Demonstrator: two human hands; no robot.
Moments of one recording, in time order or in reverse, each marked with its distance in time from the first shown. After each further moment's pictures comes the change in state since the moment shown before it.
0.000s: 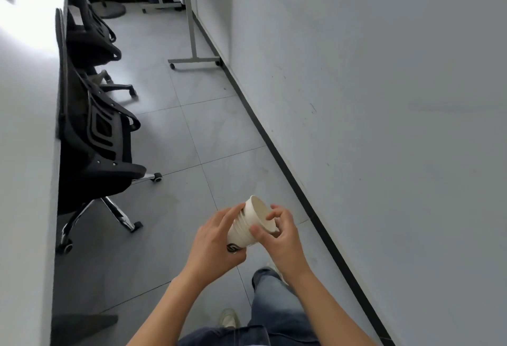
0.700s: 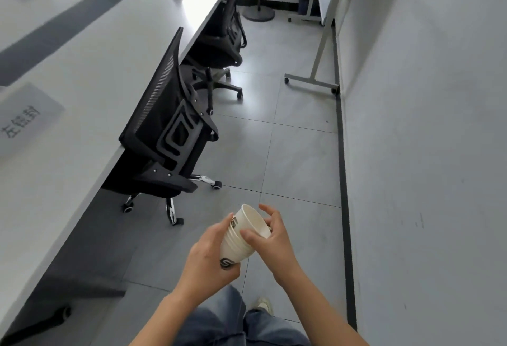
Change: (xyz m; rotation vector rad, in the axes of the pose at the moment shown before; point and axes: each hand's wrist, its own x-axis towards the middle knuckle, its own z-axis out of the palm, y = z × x) left_hand 0.189 -0.038 -0.014 -0.048 0.419 -0.515; right_hand 0.293 -0.073 0.029 -0.078 -0.636 0.095
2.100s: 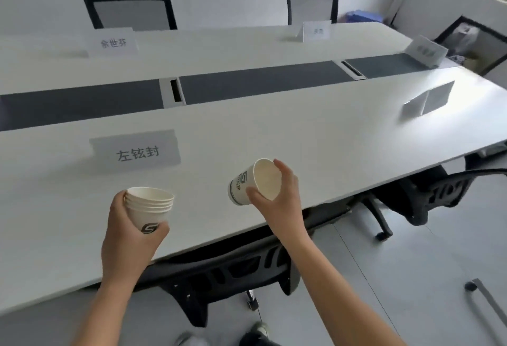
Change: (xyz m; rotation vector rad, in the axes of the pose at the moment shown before) left_hand 0.315 -0.096 -0.243 -0.074 1.369 -0.991; right_hand 0.487 -0.269 0.241 -0.510 -0.792 -0.465
